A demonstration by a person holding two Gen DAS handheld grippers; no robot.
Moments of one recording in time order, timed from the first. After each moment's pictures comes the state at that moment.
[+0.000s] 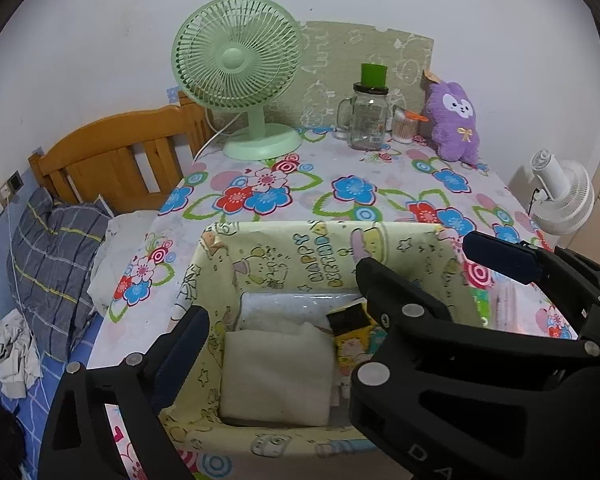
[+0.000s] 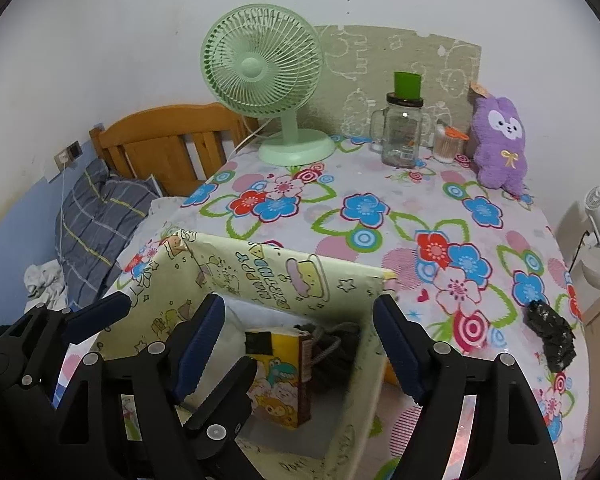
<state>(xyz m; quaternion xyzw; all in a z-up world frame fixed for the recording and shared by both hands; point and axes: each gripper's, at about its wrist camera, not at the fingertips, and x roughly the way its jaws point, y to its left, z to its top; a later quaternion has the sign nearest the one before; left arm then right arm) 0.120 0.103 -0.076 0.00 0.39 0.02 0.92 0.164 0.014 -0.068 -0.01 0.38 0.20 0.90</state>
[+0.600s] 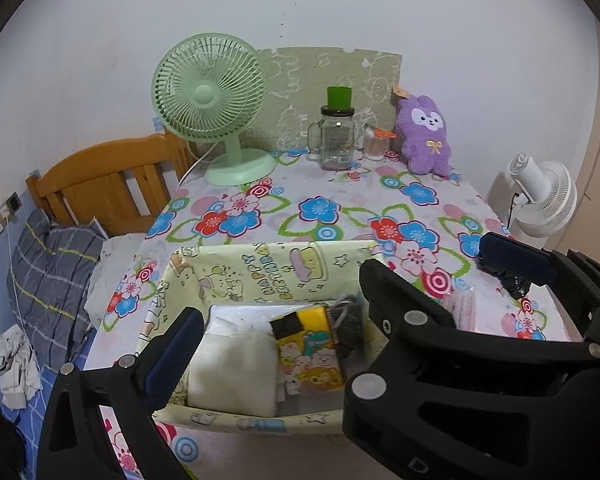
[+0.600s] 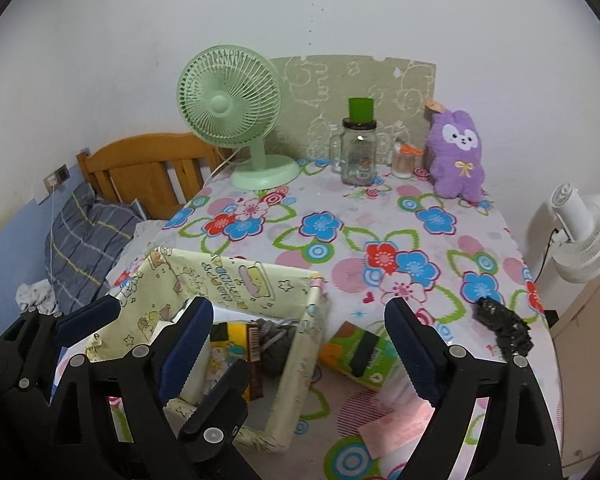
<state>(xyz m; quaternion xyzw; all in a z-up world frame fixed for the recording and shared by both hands) 0.100 0.058 -0.052 0.02 0.36 0.00 0.93 0.136 -0.039 -0.045 0.01 0.34 0.16 0.93</state>
